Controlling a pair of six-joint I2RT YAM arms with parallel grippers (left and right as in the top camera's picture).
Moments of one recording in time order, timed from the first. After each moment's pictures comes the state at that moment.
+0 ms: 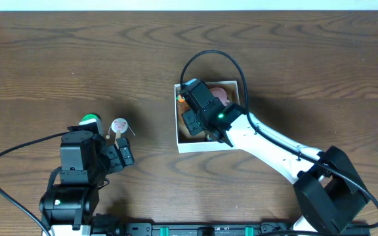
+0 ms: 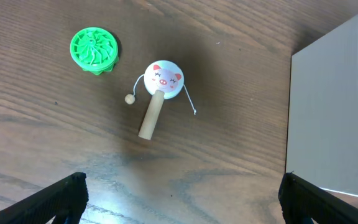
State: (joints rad) left arm -0.01 0.70 0.67 -0.86 0.03 -0.30; right arm 0.74 1.78 1.19 -0.43 0.09 0.25
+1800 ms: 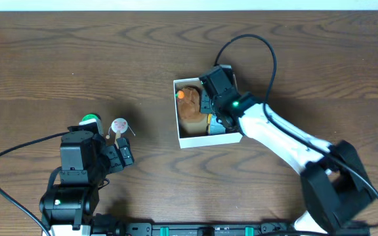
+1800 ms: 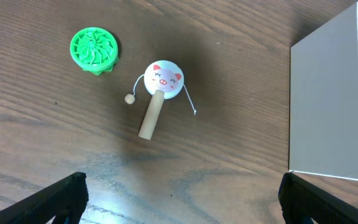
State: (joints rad) left arm -0.01 0.70 0.67 -0.86 0.03 -0.30; right arm 0.61 1.77 1.19 -0.38 0.16 0.60
